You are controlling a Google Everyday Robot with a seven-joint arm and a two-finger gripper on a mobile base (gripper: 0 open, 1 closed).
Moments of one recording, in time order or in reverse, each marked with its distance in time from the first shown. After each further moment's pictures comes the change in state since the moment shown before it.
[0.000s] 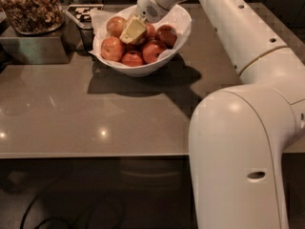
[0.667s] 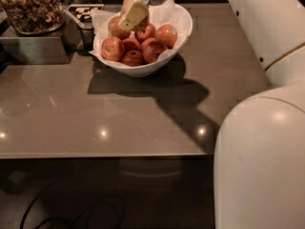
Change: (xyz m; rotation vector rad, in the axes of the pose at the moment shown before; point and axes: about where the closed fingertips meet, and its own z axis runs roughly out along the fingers) arm -0.047 0.033 -0.062 0.039 -0.027 -0.152
